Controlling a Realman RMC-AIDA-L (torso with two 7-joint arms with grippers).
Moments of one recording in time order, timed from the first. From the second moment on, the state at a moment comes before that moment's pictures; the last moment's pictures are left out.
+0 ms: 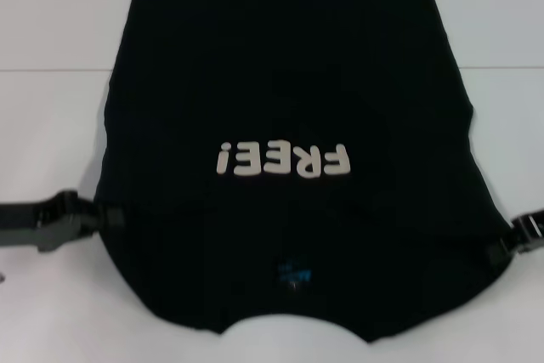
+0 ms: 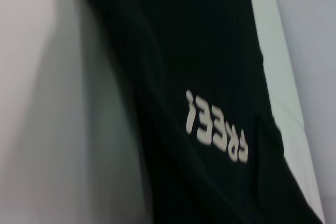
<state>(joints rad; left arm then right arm) -0.55 -1.90 0.44 0.49 2.30 1.54 -2.35 0.78 1.89 -0.82 -0.66 -2.59 -1.60 2.46</state>
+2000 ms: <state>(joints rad) -0.54 -1.95 0.15 0.46 2.06 1.42 -2.22 0.66 1.94 -0.37 -0.53 -2.22 -1.36 2.17</state>
